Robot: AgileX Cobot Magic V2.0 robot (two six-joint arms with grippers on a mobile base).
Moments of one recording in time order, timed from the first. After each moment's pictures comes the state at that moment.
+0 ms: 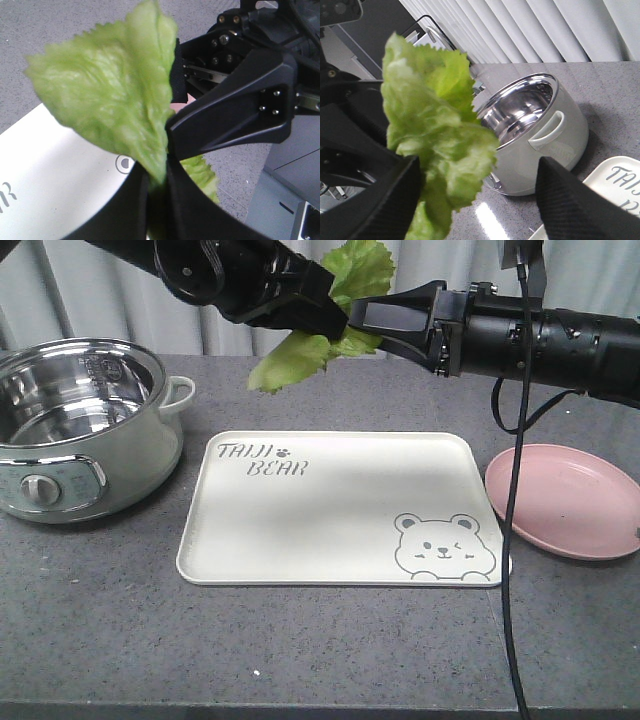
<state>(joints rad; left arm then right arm) -0.42 1.89 -2.18 -0.65 1.24 0.35 0.07 1.72 -1.37 1.68 1.10 -1.20</state>
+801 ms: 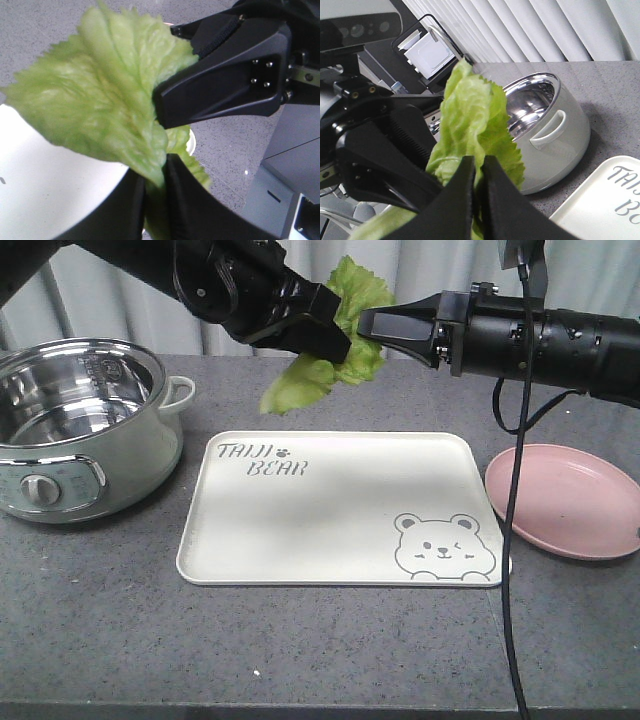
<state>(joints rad) -0.42 1.93 -2.18 -0.65 1.26 0.32 0.07 1.73 -1.37 1.68 1.11 -1.20</state>
